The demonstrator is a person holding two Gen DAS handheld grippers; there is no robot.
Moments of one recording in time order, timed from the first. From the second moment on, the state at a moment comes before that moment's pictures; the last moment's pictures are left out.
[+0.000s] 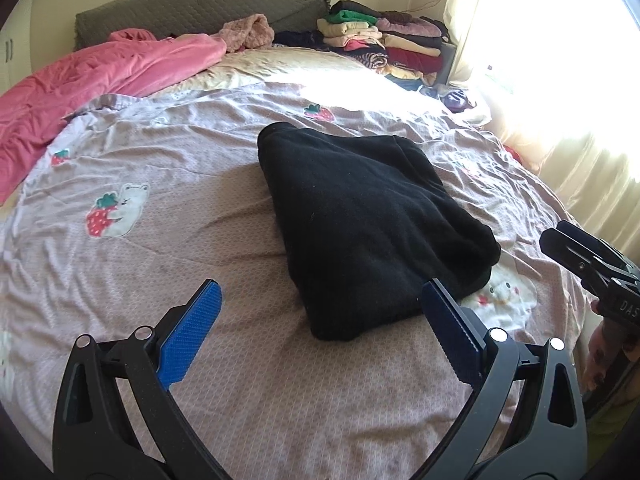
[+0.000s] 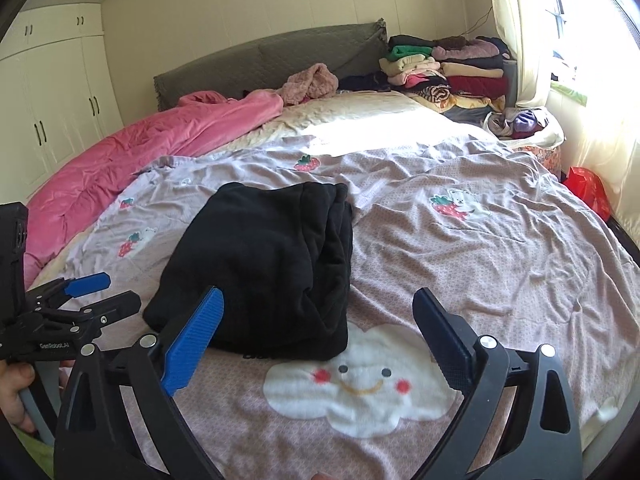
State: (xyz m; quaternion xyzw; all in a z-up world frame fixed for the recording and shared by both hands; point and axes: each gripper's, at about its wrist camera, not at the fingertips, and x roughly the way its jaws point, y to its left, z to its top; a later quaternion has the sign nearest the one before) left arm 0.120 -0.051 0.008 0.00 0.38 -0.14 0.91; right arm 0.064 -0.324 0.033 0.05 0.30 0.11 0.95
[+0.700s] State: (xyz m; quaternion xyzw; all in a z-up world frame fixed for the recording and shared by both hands) left arm 0.064 -0.046 -0.026 0.01 0.42 -0.13 0.90; right arm 0.007 -0.307 -0.006 0.04 0.35 0.08 0.93
